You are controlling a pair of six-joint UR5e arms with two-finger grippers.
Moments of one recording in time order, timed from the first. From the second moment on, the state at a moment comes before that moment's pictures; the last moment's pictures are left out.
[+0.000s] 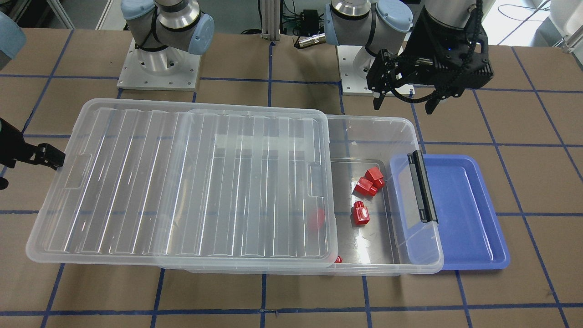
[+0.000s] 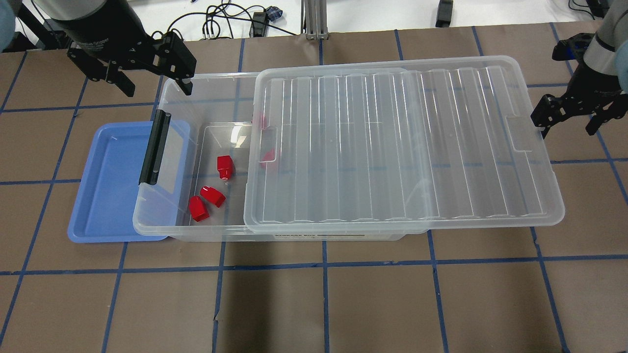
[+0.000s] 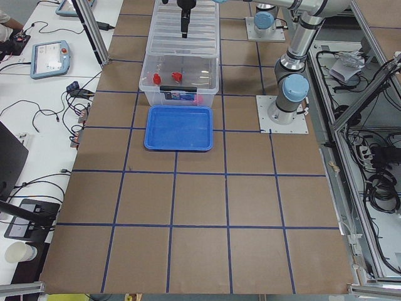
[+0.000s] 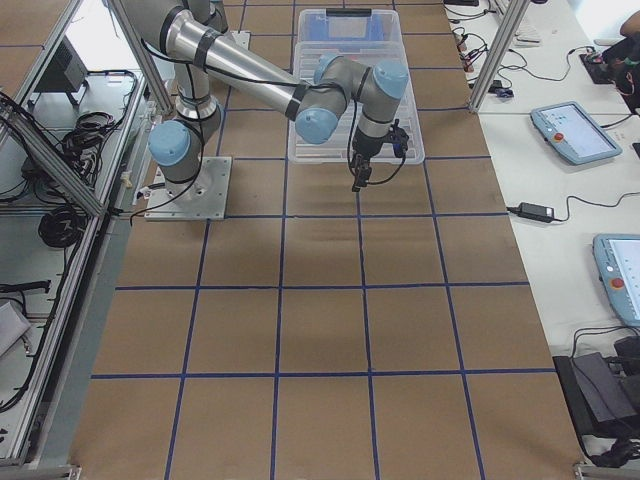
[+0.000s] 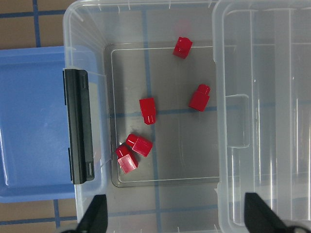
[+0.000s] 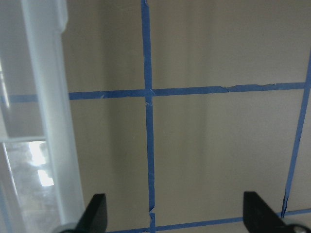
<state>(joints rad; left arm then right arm) -1.57 -1.58 -1.43 -1.63 1.54 0.05 1.19 -1.37 1.68 -1.76 -1.73 -0.34</state>
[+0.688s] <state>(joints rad) -1.57 -1.59 -1.43 -1.64 1.55 0.05 1.25 -1.37 1.68 -1.75 -1.68 -0.22</state>
